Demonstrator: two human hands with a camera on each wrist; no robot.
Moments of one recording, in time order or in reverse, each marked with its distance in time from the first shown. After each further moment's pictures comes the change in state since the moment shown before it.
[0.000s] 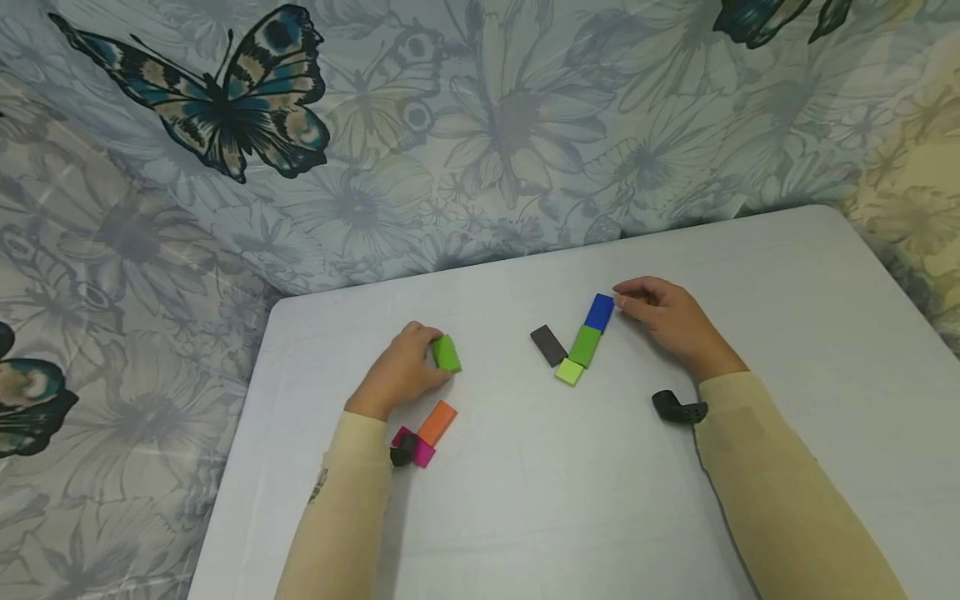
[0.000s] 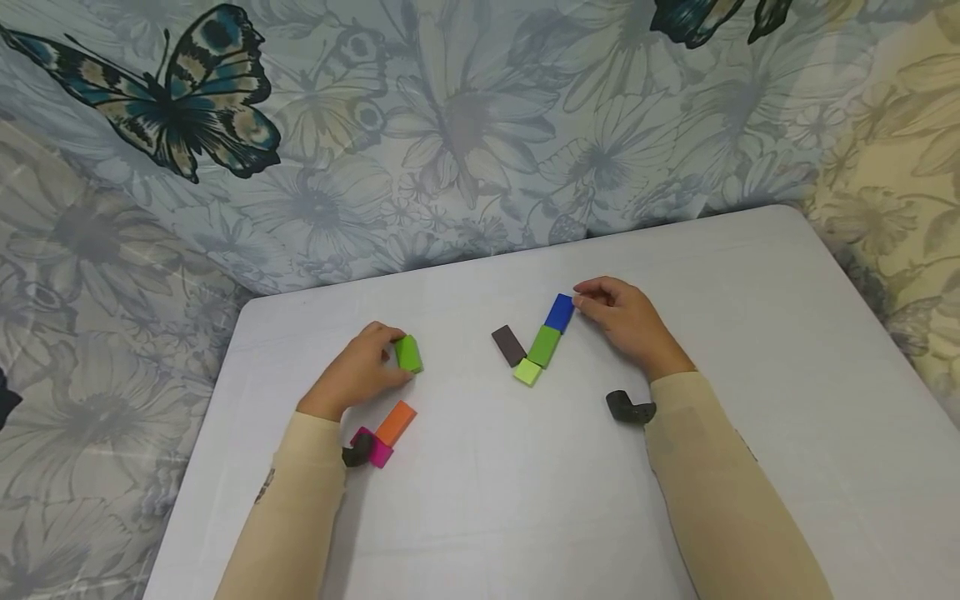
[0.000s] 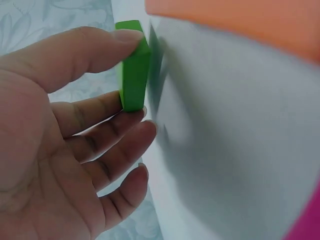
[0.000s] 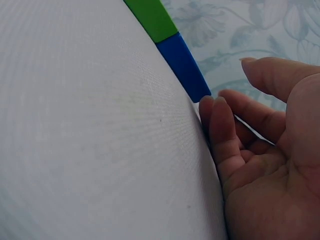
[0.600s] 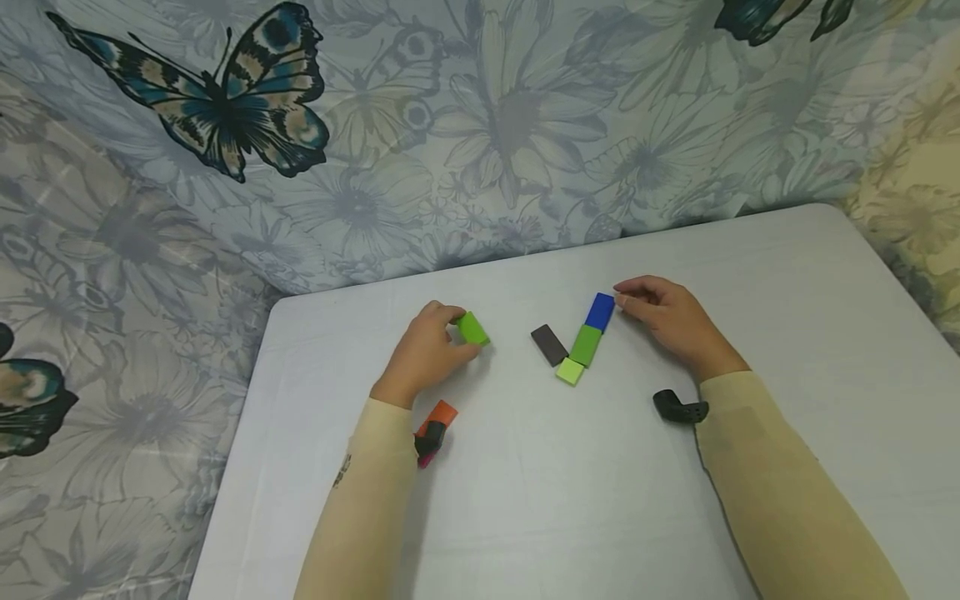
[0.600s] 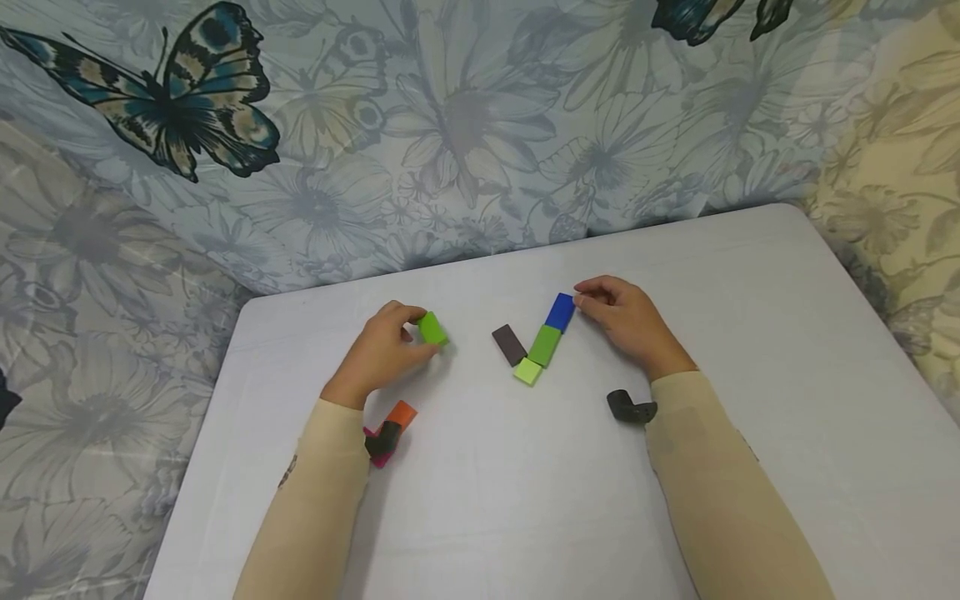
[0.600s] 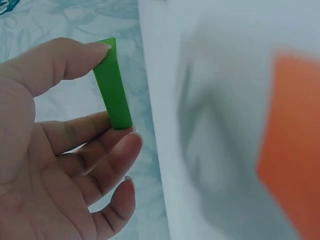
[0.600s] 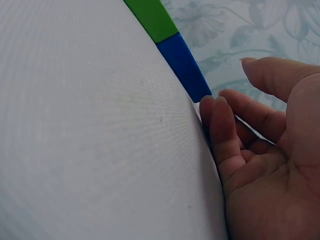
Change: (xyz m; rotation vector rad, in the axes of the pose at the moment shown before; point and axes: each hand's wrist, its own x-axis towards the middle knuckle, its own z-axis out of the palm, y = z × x) left_hand 0.016 0.042 0.000 -0.104 0.129 0.054; right_hand 0.000 -0.001 0.000 -0.005 0.000 -0.008
